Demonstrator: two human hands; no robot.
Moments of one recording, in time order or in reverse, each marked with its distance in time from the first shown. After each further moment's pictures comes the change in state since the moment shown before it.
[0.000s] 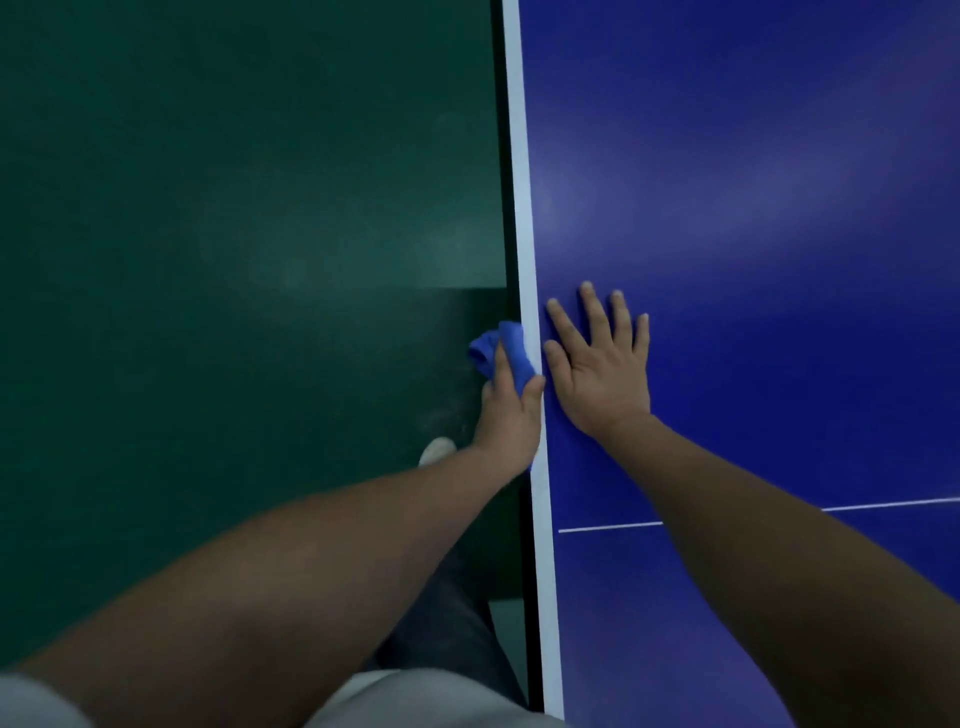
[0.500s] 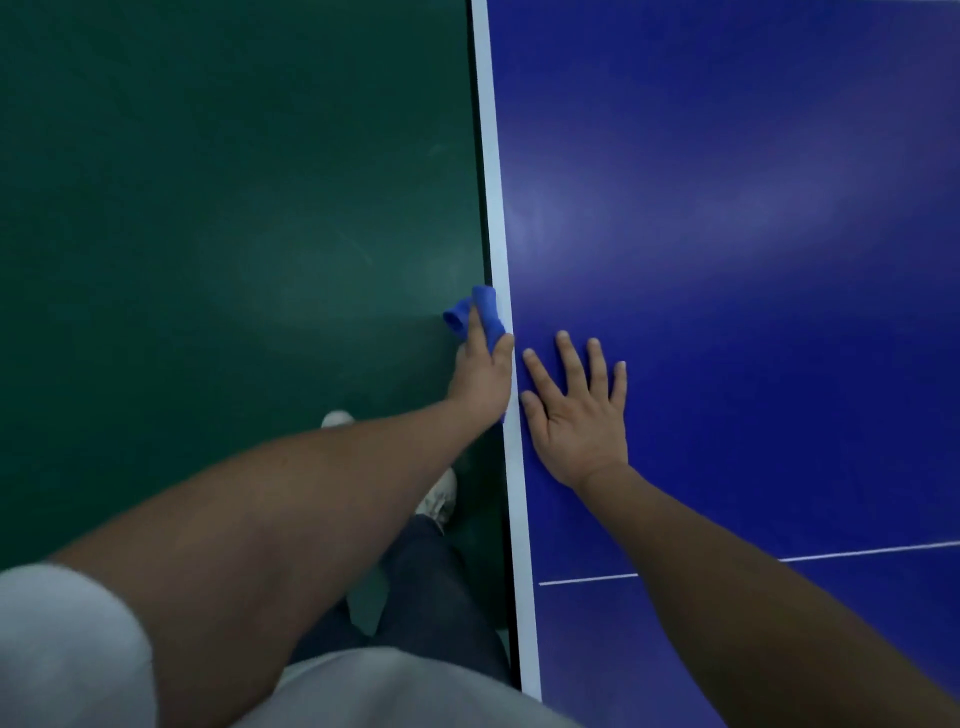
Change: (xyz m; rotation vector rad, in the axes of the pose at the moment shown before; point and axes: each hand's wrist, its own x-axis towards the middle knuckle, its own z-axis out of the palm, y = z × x) left_hand 0.087 0.059 -0.020 0.057 0.090 0.049; right_hand 0.006 0.004 0.000 0.024 -0.031 -0.017
